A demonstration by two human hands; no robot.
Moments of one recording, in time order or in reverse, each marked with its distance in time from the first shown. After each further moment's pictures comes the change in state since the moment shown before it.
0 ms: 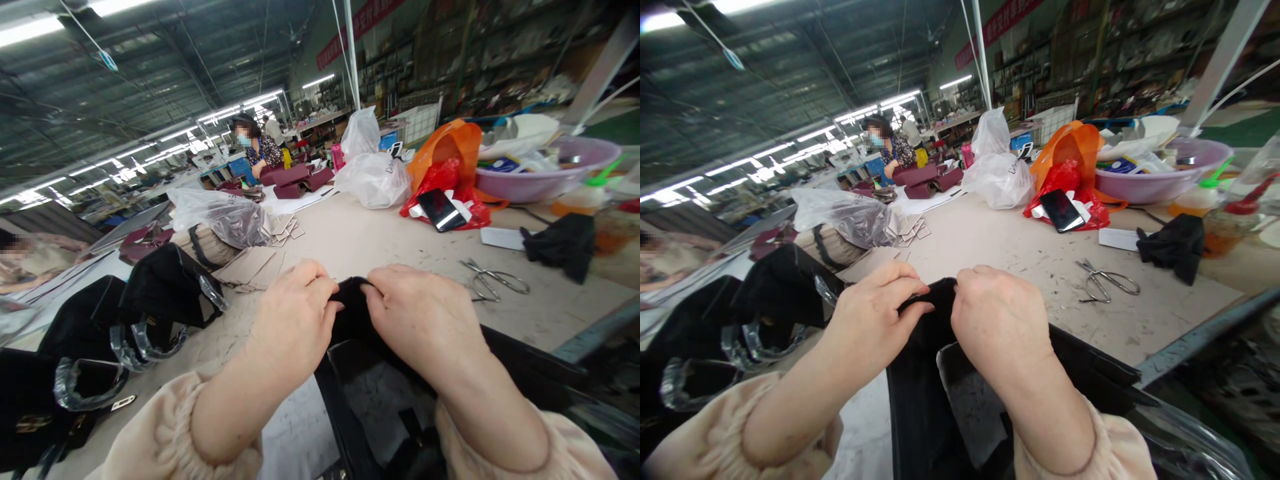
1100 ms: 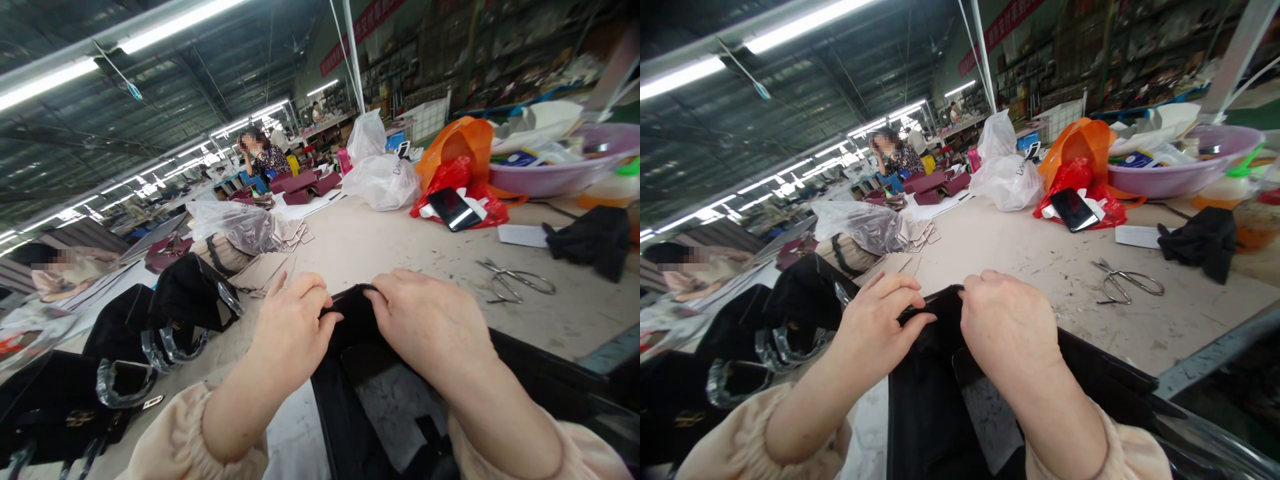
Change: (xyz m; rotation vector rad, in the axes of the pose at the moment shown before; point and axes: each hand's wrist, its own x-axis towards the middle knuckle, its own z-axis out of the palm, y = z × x) left_hand -0.011 -0.013 -0.007 -0.014 0.005 0.011; right_hand 0.000 -0.006 -0.002 0.053 -0.025 0.023
